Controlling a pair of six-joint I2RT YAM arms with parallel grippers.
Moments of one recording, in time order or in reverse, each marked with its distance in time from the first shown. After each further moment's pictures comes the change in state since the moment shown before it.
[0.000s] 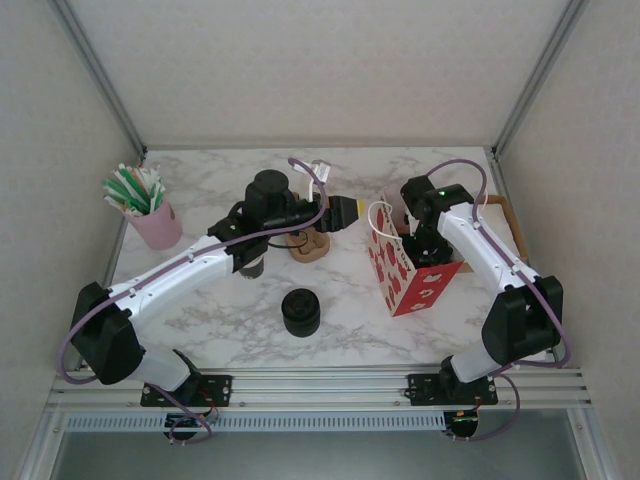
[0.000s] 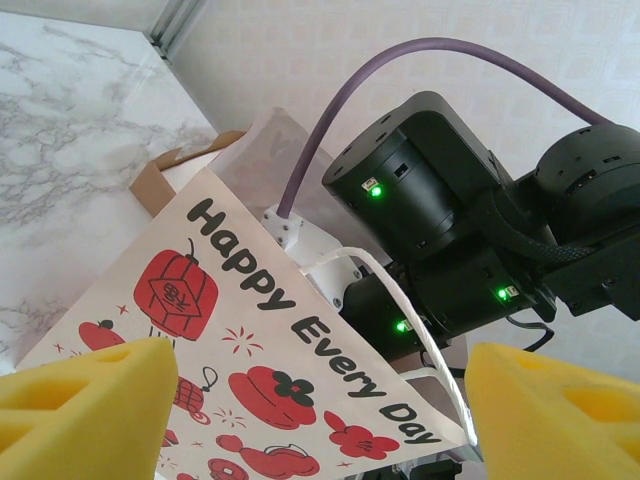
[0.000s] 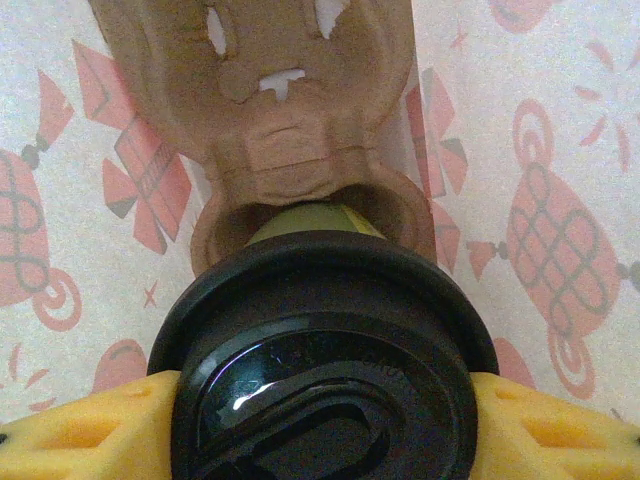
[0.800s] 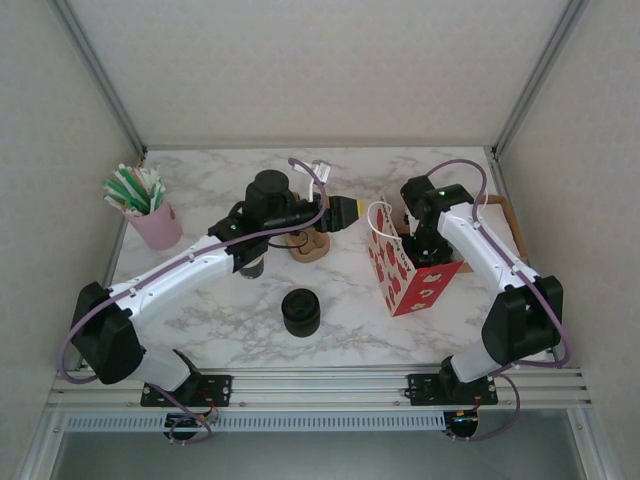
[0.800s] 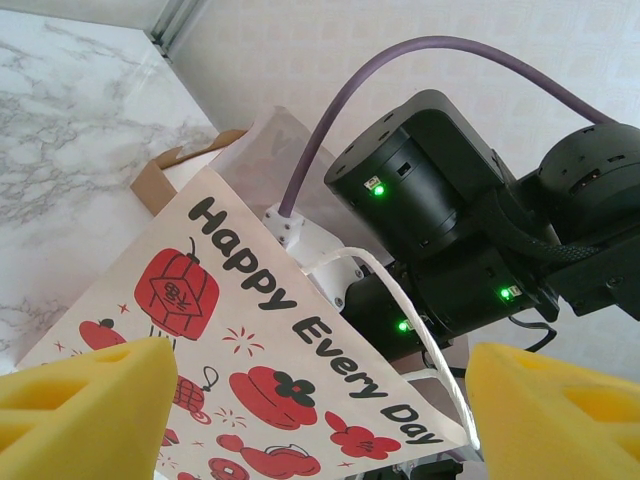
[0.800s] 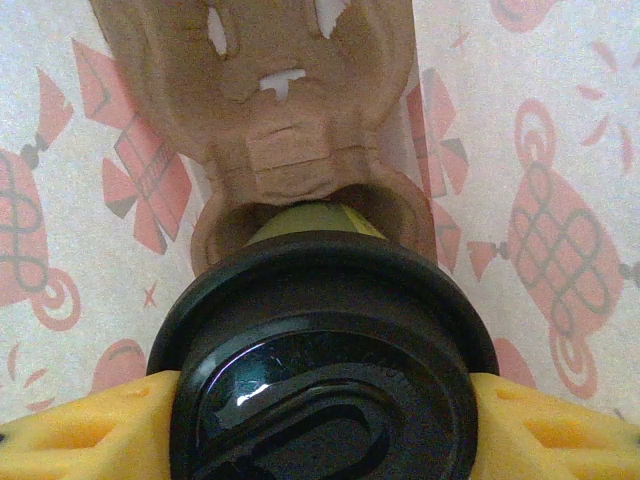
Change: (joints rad) left arm 0.000 0.002 0.000 0.000 0.000 0.000; right arm 0.000 0.000 0.000 0.000 0.000 0.000
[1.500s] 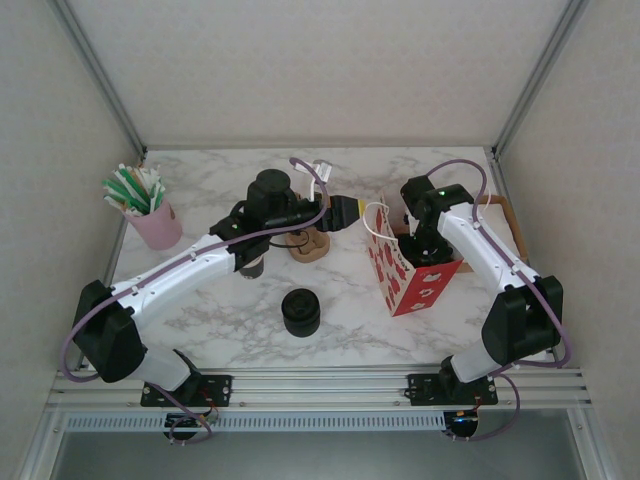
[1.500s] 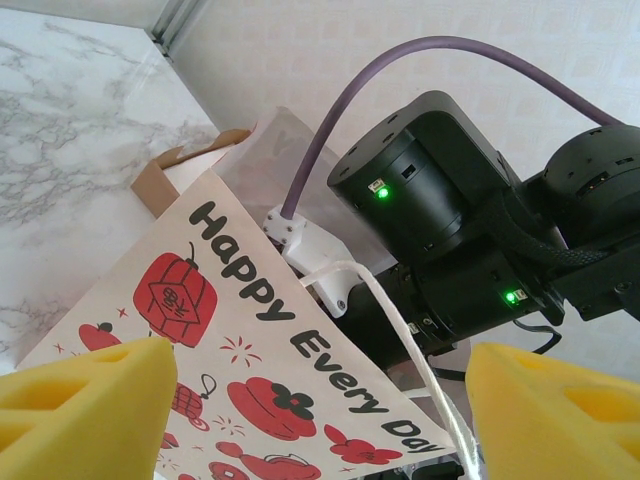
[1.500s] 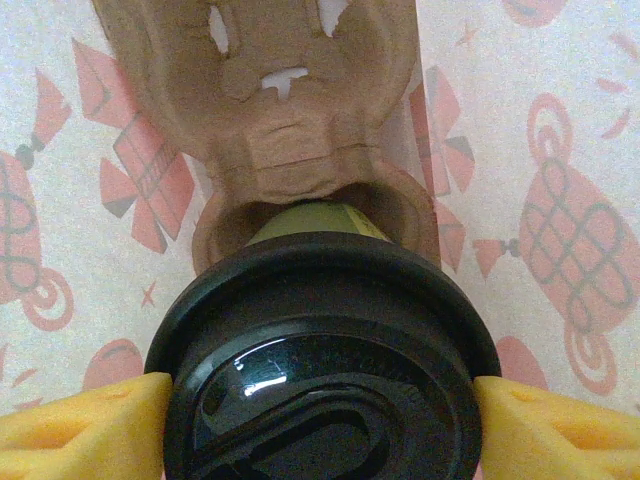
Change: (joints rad) left arm 0.000 0.013 0.007 0.000 0.000 0.000; right arm 0.000 0.000 0.000 -0.002 -0.003 0.000
